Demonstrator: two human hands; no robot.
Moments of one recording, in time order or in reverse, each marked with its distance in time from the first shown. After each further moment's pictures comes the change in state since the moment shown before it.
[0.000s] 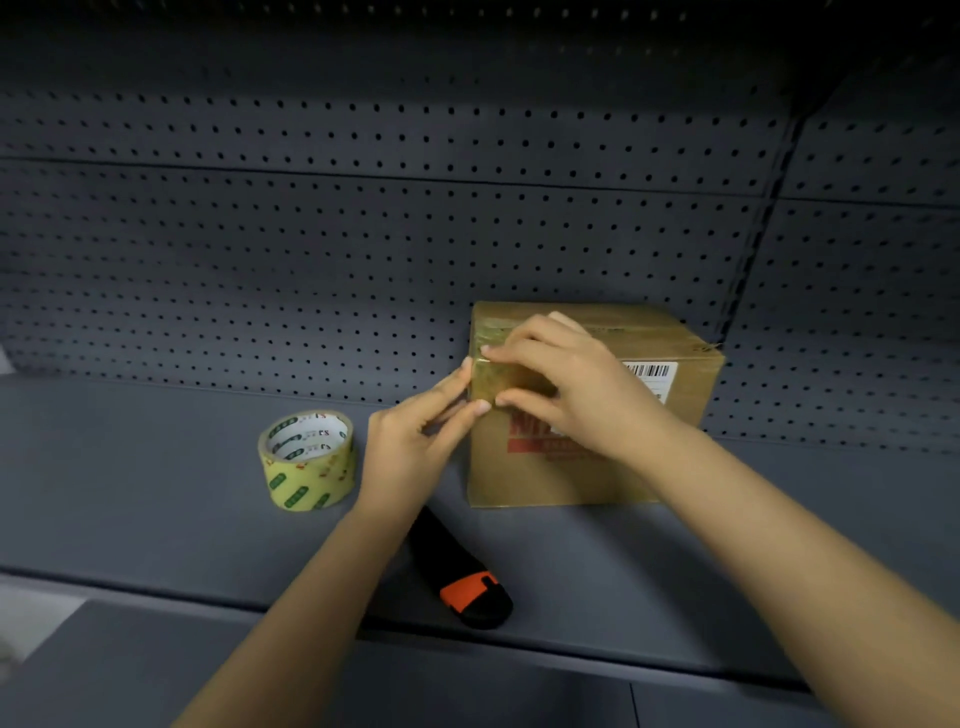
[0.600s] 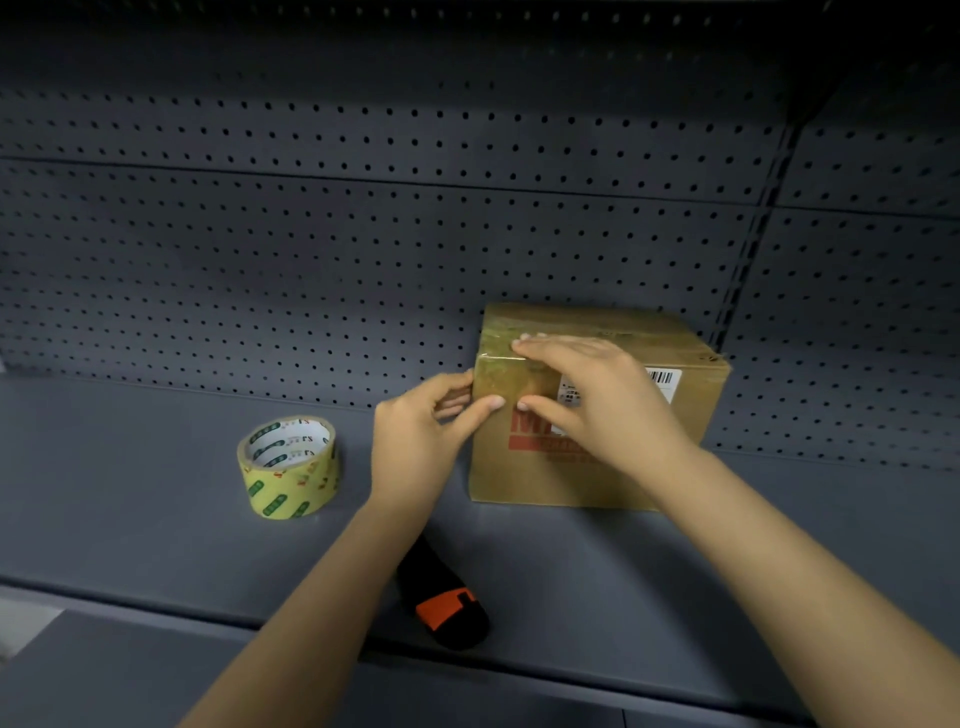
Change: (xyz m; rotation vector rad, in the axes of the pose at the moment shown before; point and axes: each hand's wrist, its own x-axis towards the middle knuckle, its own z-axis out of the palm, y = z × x) left_hand 0.016 0.011 0.027 -0.029 0.031 -0.109; right_hand -0.020 0.018 -0.010 -0.066 -0.060 0.249
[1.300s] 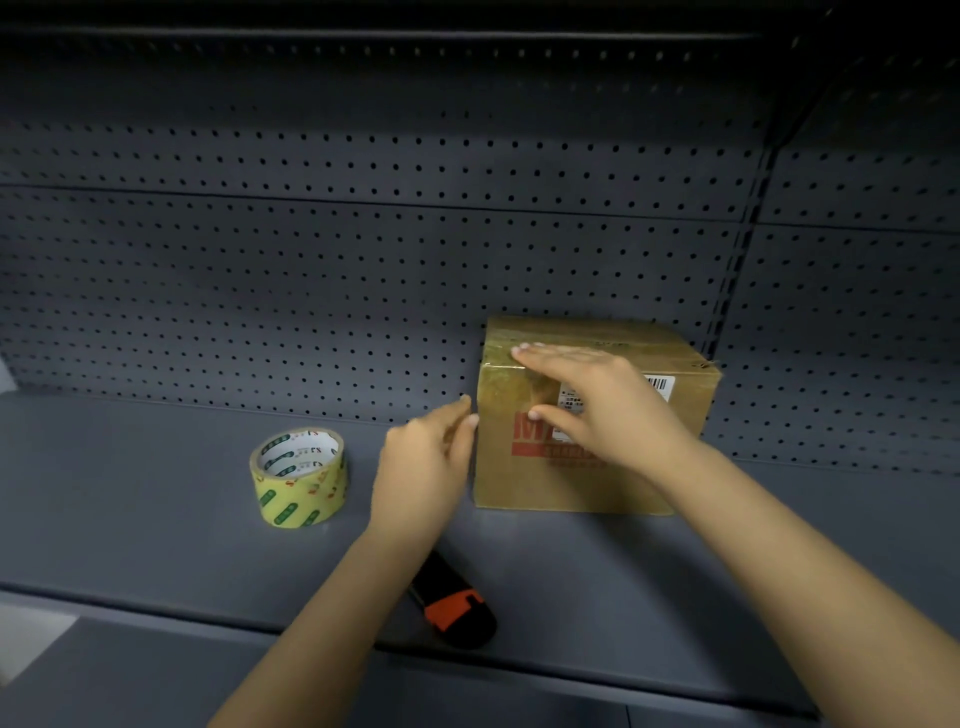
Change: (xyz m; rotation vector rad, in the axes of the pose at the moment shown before) left_hand -0.014 0.024 -0.019 0.271 -0.162 -0.154; right_hand 0.002 0.000 -0.009 0.022 -0.087 0.001
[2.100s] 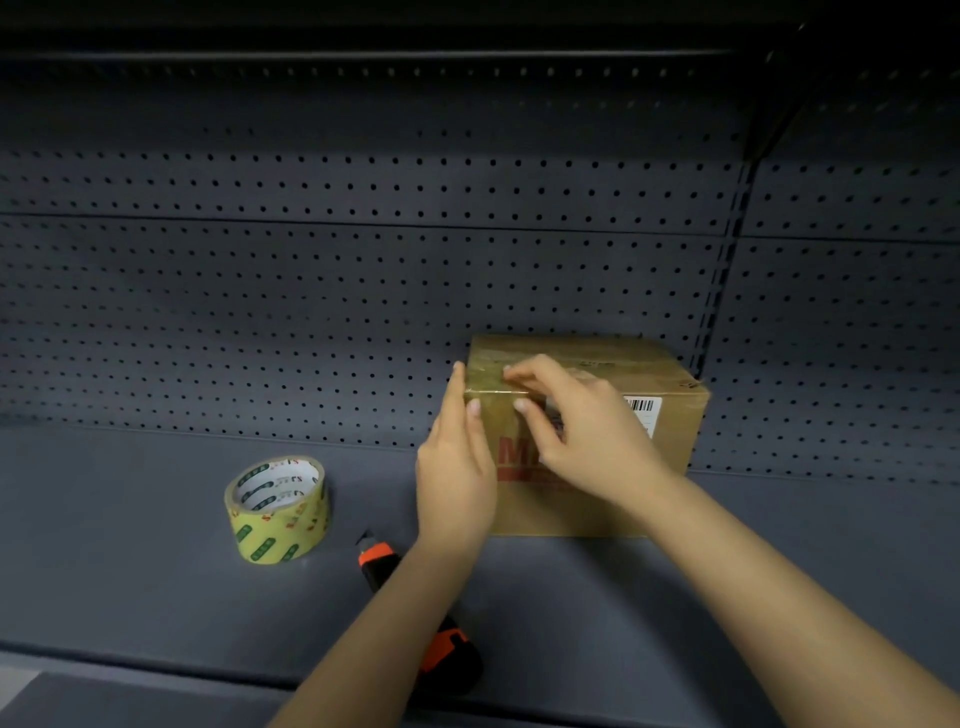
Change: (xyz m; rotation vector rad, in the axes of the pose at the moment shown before) left_hand 0.010 0.024 0.045 -0.246 0.146 -0.041; right_hand -0.002 -0.011 0.004 0.123 0.135 0.108
